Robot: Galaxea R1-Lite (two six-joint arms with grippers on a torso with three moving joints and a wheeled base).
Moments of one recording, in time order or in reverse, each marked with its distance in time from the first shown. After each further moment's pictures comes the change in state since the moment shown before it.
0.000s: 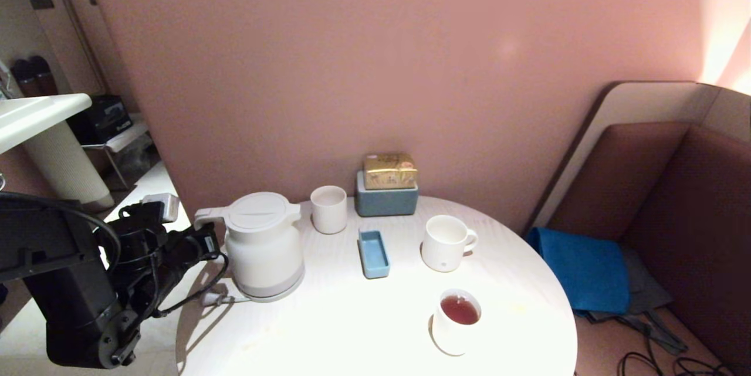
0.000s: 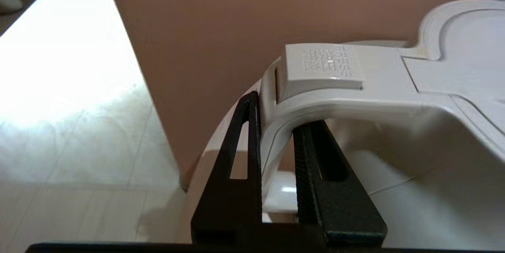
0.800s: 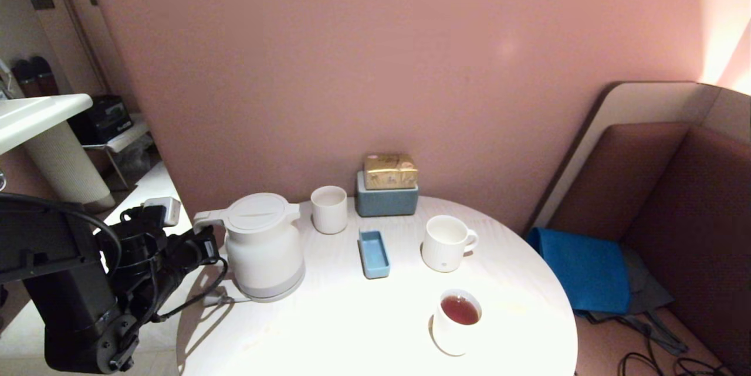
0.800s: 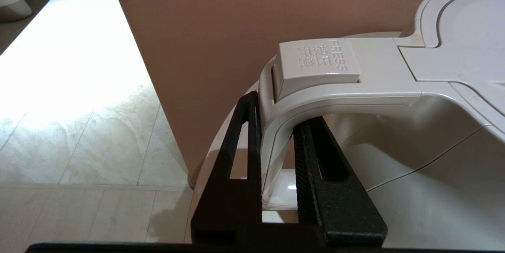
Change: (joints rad) left arm -0.006 0.012 0.022 -0.007 -0.001 0.035; right arm 0.000 0.000 0.000 0.000 0.000 0.000
